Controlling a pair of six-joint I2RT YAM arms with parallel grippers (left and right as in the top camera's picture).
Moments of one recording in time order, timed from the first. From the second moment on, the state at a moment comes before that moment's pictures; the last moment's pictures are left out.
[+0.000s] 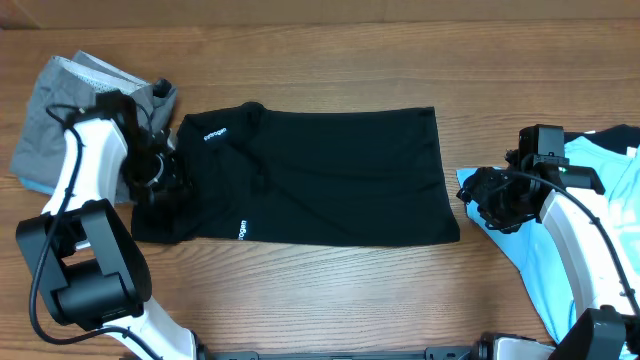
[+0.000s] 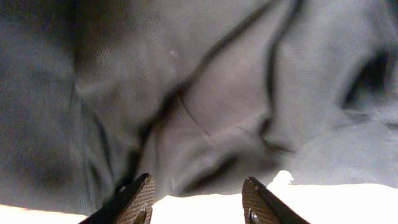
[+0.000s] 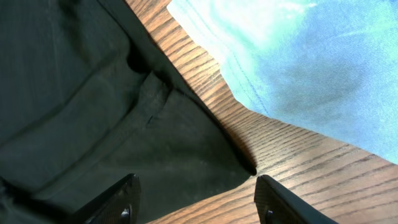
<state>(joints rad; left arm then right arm) 0.26 1.90 1.43 -1.21 0.25 0.05 -0.13 1.44 0.97 -0.90 -0.25 0.51</state>
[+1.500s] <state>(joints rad) 0.48 1.90 1.22 -1.12 0.35 0.03 -0.13 1.60 0.79 -0.82 -0.33 0.44</state>
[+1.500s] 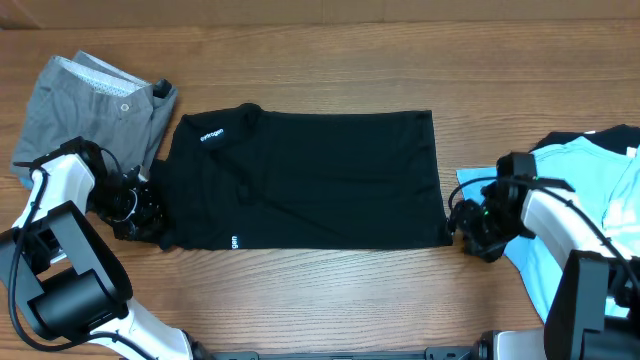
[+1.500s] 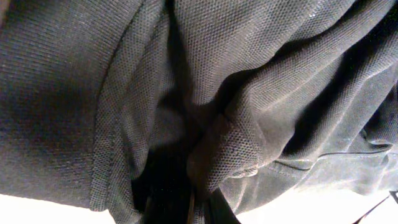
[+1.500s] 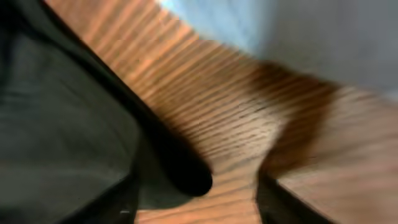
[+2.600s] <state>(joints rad) 0.48 1.90 1.22 -1.15 0.34 0.03 -0.25 1.60 0.96 -0.84 -0.41 0.35</state>
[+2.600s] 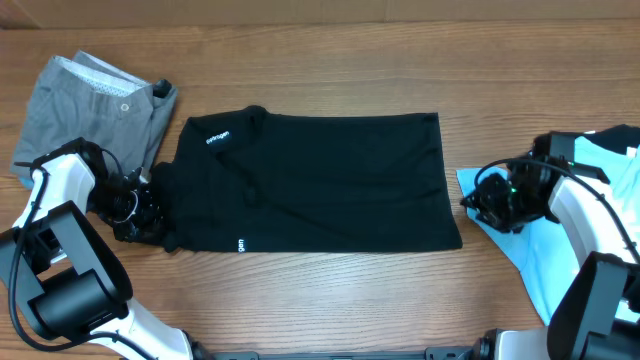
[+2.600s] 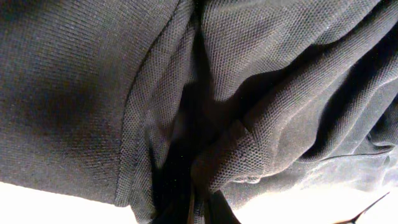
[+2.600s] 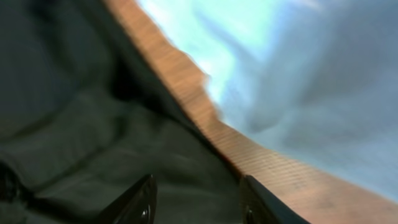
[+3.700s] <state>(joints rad) 0.48 1.90 1.22 -1.15 0.34 0.03 -0.09 1.72 1.00 -0.69 -0.32 0.42</state>
